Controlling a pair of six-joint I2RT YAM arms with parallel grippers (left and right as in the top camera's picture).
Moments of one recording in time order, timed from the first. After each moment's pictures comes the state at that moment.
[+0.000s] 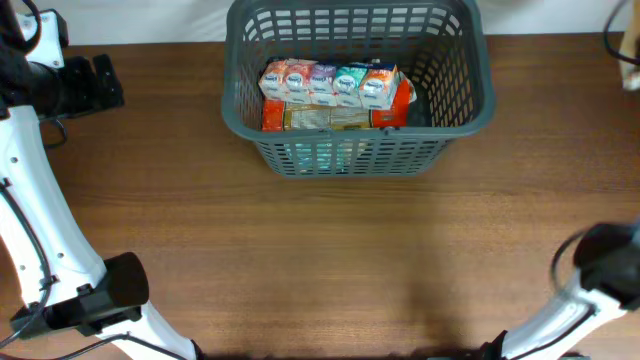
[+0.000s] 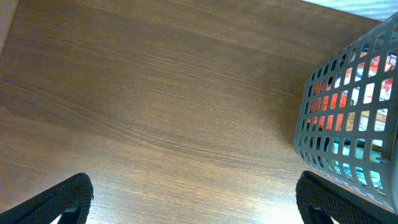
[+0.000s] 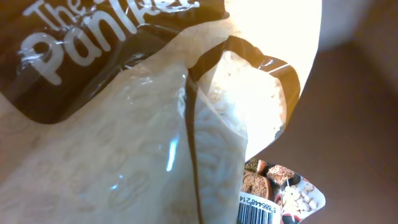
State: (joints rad) left arm 0.30 1.93 2.58 -1.68 0.08 0.02; right arm -0.52 2.05 2.51 -1.16 -0.42 0.00
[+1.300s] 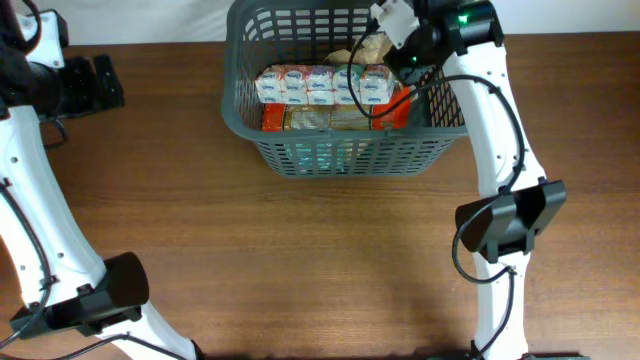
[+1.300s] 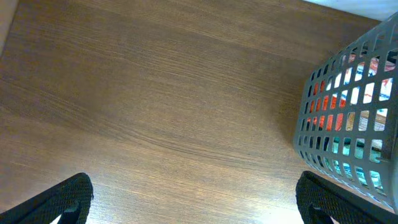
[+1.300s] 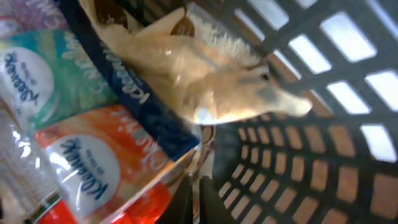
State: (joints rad) left arm 0.30 1.93 2.58 -1.69 0.08 0.02; right arm 0.24 2.32 2.58 -1.29 -0.03 -0.50
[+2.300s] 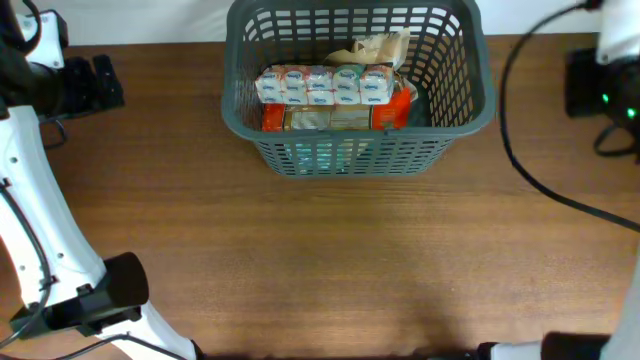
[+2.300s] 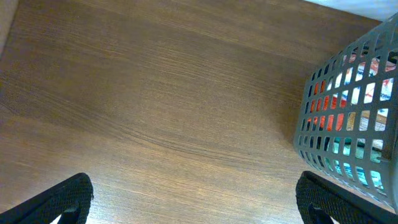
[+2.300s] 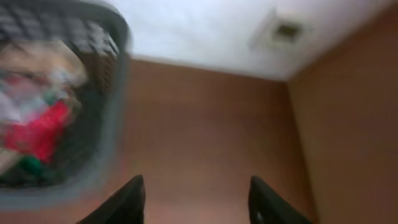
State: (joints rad) left arm 0.30 1.93 2.58 -1.69 0.08 0.02; right arm -0.09 1.54 2.25 -1.42 0.18 -0.23
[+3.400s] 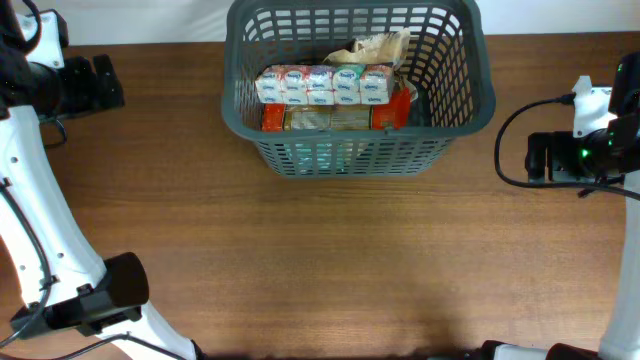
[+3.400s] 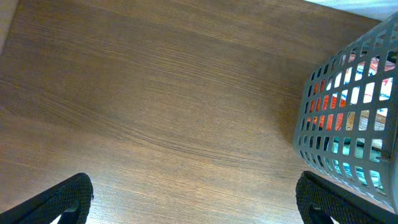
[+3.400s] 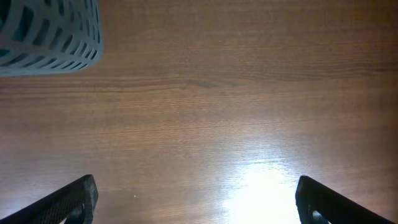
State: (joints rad) left arm 0.30 1.93 2.58 -1.69 0.08 0.02; right arm -0.24 1.49 1.78 -1.49 0.02 -0.18
